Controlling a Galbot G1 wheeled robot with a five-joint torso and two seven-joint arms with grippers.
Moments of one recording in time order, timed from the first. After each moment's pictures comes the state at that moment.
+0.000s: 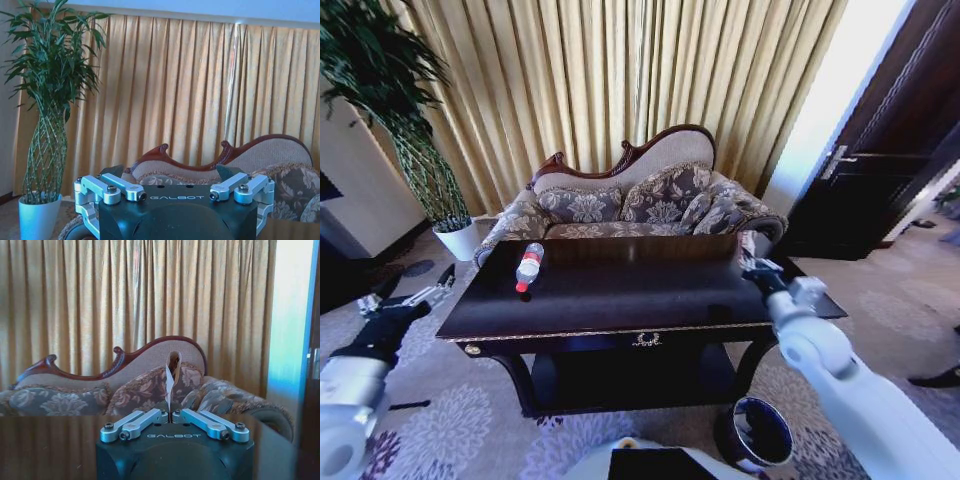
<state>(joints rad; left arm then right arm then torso) 1.76 -1.15 -1.33 -2.46 -0.91 0.36 0.00 -1.48 0.87 0.71 2.25 0.73 -0.27 0.33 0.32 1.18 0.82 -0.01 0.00</state>
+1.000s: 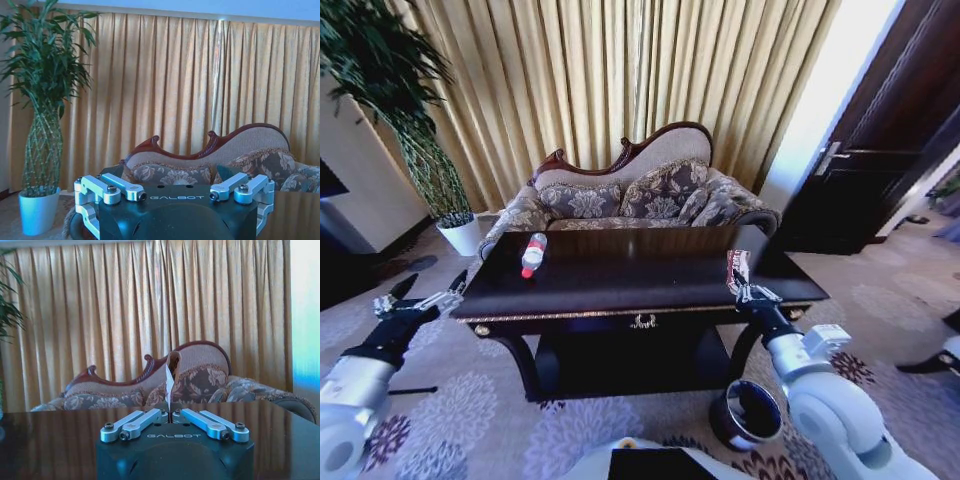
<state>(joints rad) 1.80 -1.18 -1.32 -2.45 -0.87 0.34 0.09 -1.66 1.02 0.67 2.47 0.62 -0.25 0.30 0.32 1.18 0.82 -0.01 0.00</state>
